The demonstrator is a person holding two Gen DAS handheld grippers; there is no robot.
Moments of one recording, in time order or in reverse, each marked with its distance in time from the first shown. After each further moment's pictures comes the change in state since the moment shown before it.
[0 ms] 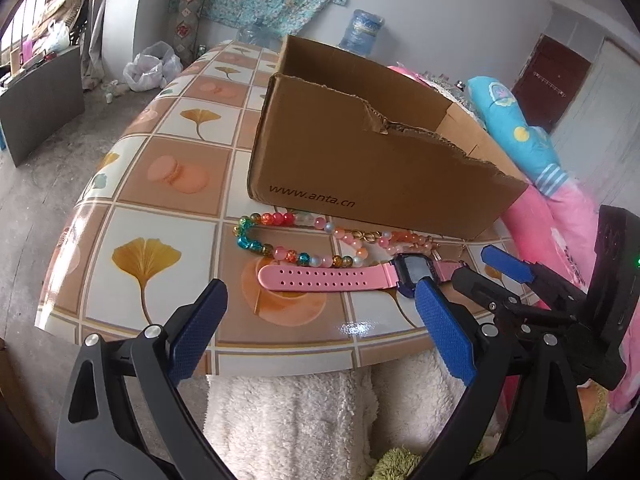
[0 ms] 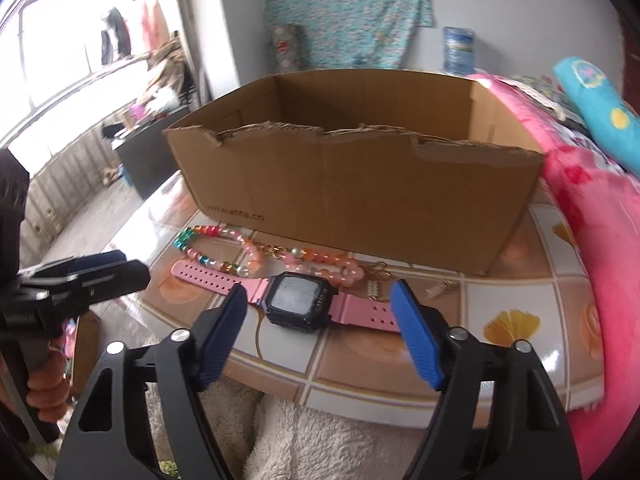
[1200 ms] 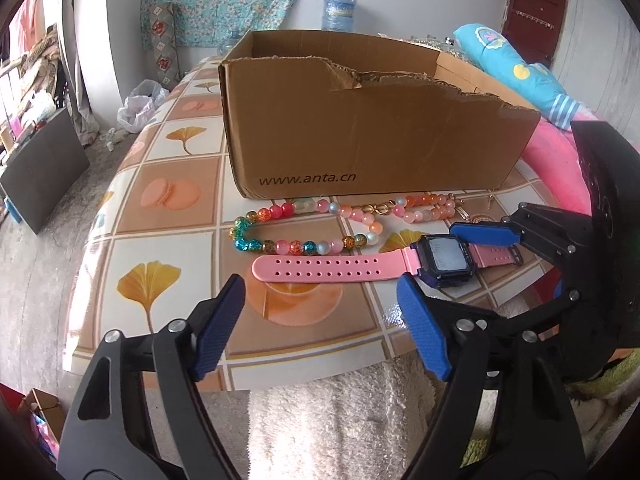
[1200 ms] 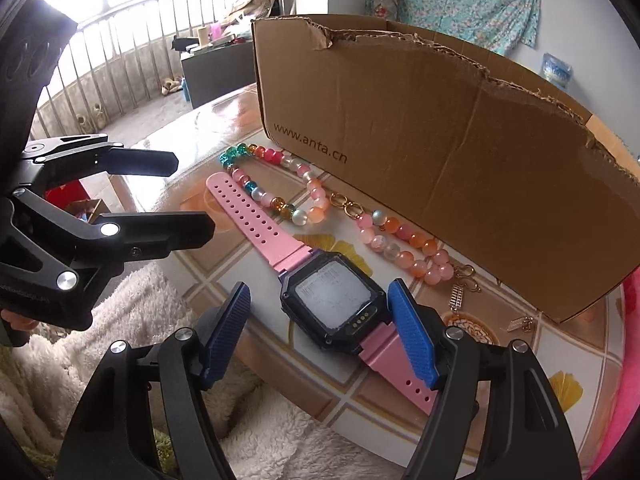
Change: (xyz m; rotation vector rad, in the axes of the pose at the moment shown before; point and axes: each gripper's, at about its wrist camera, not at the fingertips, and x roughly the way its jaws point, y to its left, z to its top) left arm 0.011 -0.029 -0.018 0.247 0.018 0.121; right arm 0.044 0.048 -0.028 -0.332 0.154 0.054
